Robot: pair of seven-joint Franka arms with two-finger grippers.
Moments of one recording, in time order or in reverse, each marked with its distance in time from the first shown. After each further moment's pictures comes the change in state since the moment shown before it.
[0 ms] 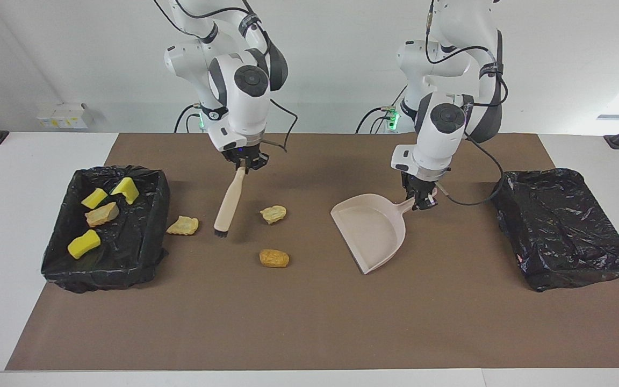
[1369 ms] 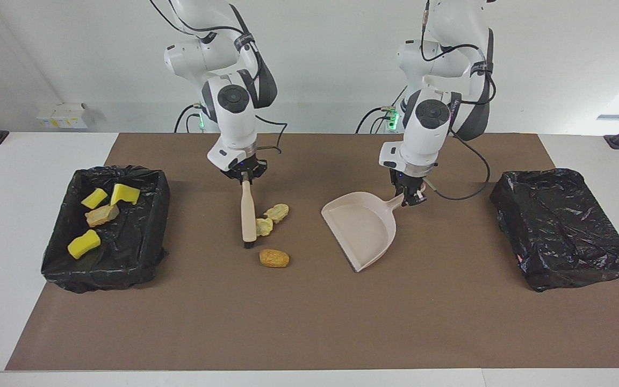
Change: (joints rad) left arm -0.013 -0.001 0.001 -0.002 -0.002 0.000 -0.002; right arm 0.175 0.048 0.023 -0.128 0.379 0.407 -0.103
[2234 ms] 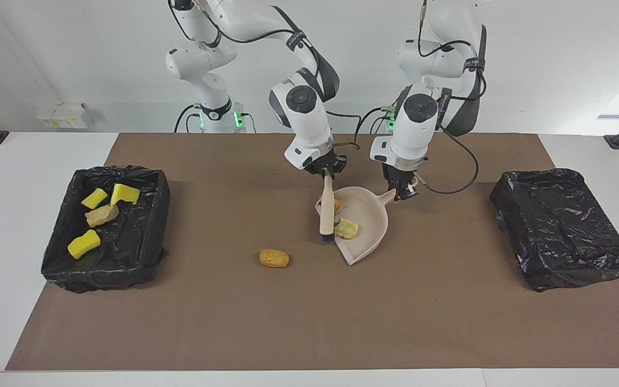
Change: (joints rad) left arm -0.038 -0.029 0.001 -0.036 0.000 0.000 -0.038; right arm 0.226 0.215 0.021 0.344 0.376 0.008 0.155
